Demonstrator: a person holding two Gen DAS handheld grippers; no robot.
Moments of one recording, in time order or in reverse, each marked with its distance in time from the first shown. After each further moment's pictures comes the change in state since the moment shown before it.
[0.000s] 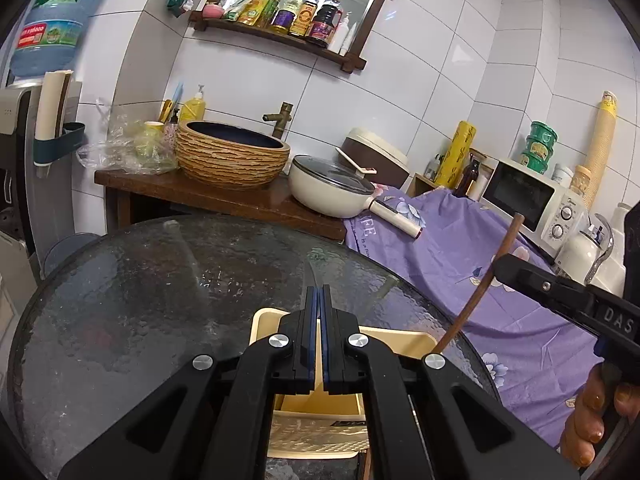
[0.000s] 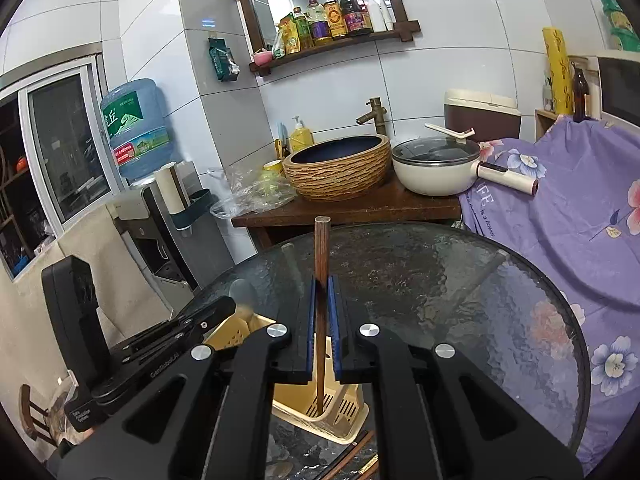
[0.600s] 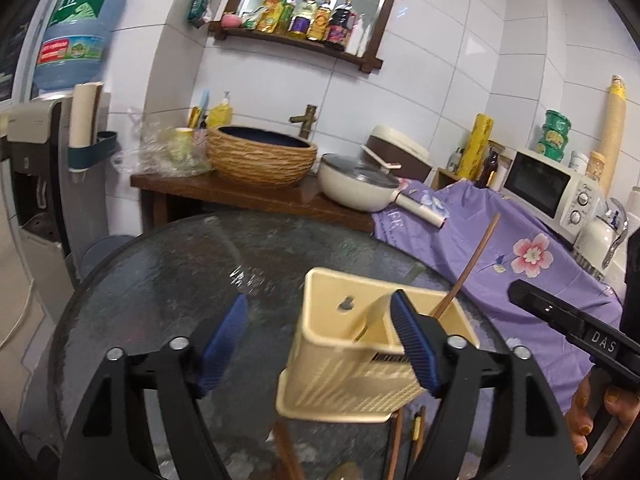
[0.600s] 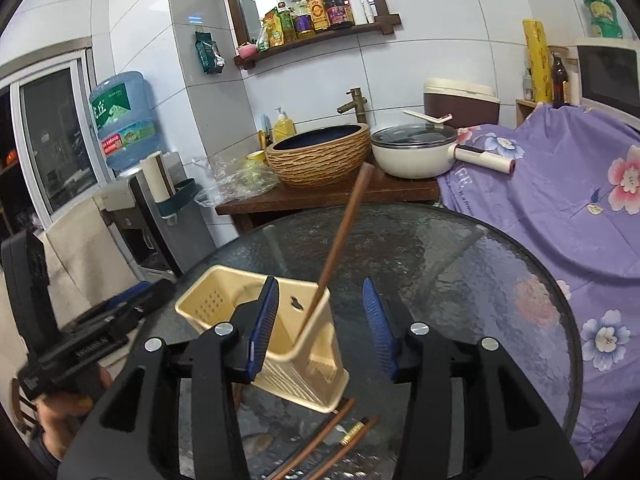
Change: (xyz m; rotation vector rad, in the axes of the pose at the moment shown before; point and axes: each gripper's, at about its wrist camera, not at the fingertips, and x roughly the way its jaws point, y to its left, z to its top) left arm -0.047 0.010 -0.024 0.025 0.009 0.131; right arm -0.020 -0.013 -0.052 -0.004 0.006 -0.074
